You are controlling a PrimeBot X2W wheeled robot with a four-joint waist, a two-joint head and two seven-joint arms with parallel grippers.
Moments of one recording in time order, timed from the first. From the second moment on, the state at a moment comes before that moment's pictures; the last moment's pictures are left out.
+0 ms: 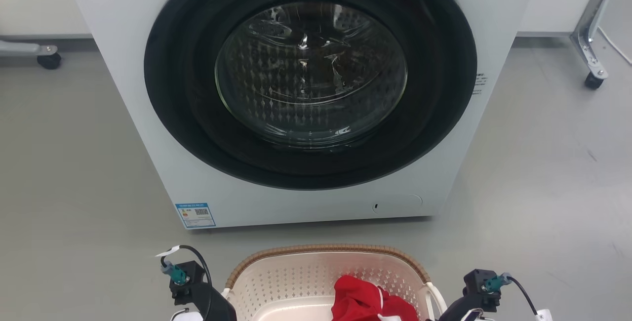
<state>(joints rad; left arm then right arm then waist) -0.60 0.00 -0.31 1.29 -0.63 -0.12 0.32 -0.56 -0.02 0.50 1.24 0.67 0.12 0.19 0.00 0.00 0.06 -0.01</state>
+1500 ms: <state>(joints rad) -0.51 0.00 -0.31 1.30 -0.68 -0.11 0.42 -0.50 -0.02 0.57 1.24 0.76 0.11 0.32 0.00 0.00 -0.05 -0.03</state>
